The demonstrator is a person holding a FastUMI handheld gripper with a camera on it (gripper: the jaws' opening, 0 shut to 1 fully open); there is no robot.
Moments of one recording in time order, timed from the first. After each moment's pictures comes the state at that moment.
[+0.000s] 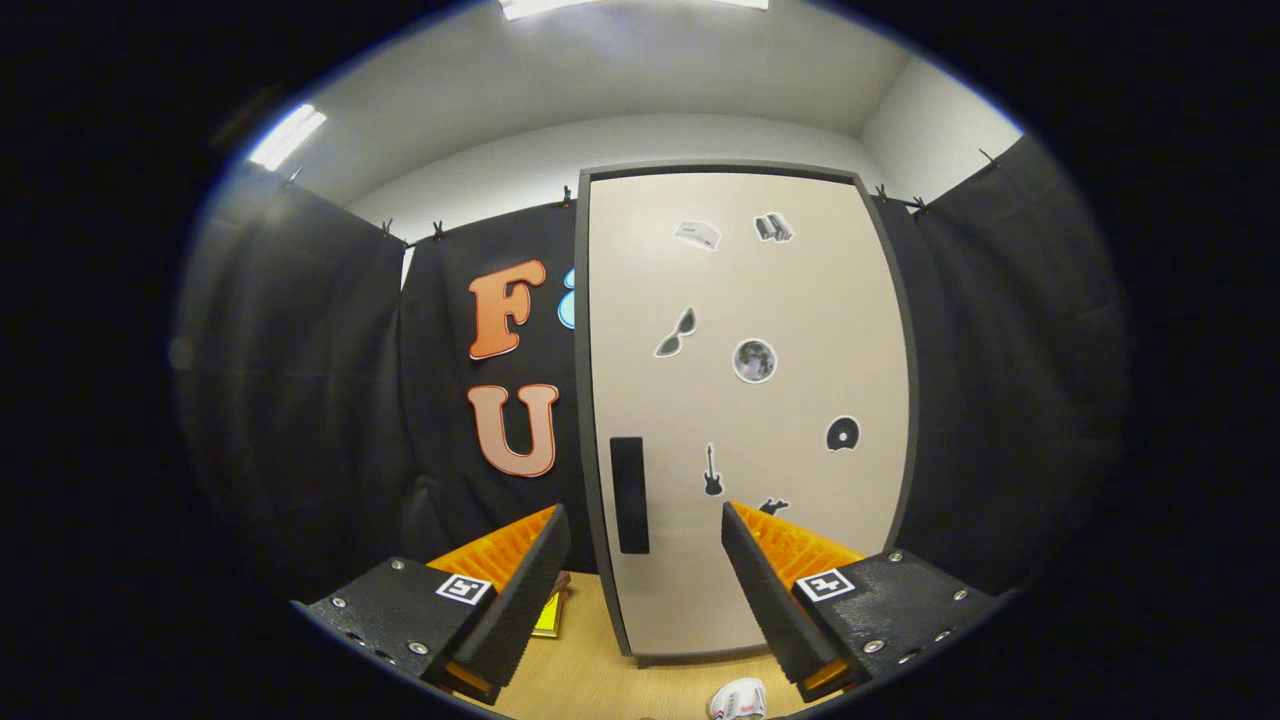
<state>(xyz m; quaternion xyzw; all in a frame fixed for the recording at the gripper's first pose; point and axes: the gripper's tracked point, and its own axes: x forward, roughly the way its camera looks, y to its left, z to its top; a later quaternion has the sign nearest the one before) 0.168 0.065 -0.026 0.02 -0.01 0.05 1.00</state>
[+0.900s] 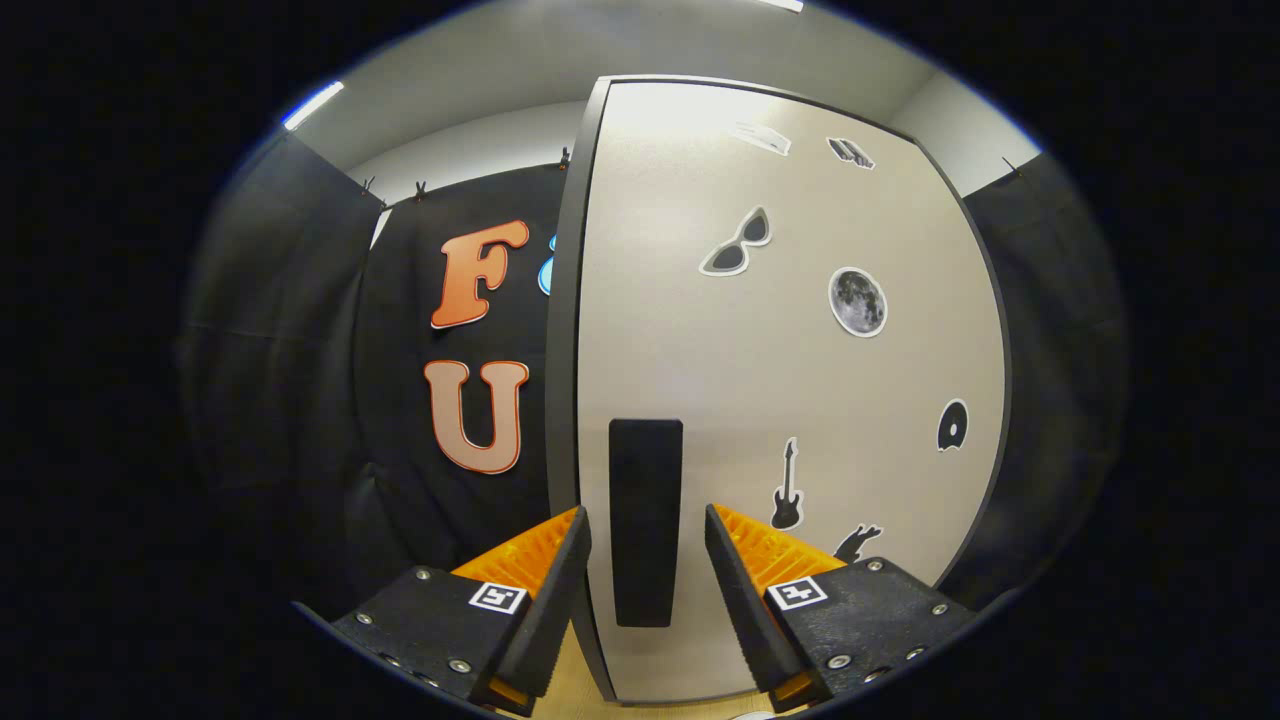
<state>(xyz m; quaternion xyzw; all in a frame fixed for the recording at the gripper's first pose) 0.297 0.087 -0.070 -0.02 -0.01 0.01 1.00</state>
